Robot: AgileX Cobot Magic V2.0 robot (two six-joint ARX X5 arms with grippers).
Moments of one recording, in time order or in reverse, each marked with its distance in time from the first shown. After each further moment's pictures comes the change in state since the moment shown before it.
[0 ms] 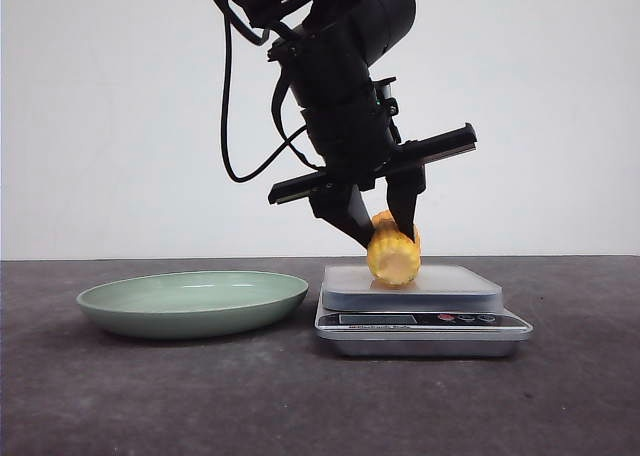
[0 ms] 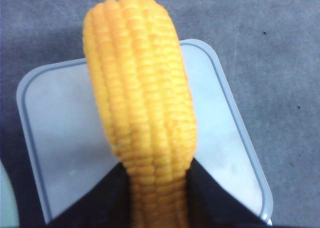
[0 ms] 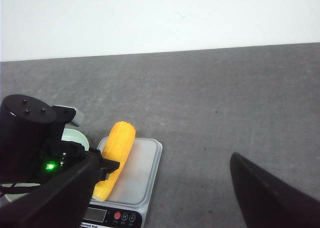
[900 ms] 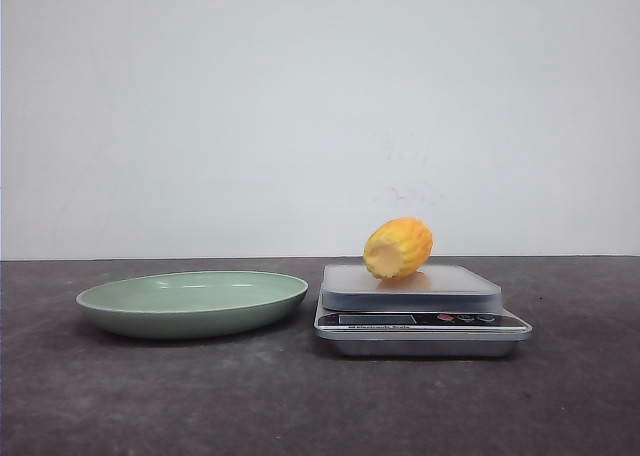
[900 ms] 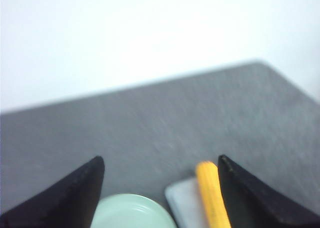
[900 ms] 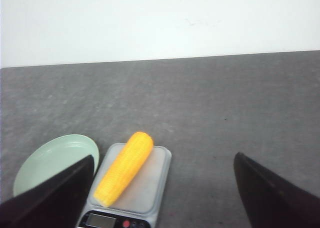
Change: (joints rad) left arm -0.007 -0.941 0.032 -0.395 -0.318 0.325; right arm 0.028 0.058 0.001 0.069 -0.051 0.019
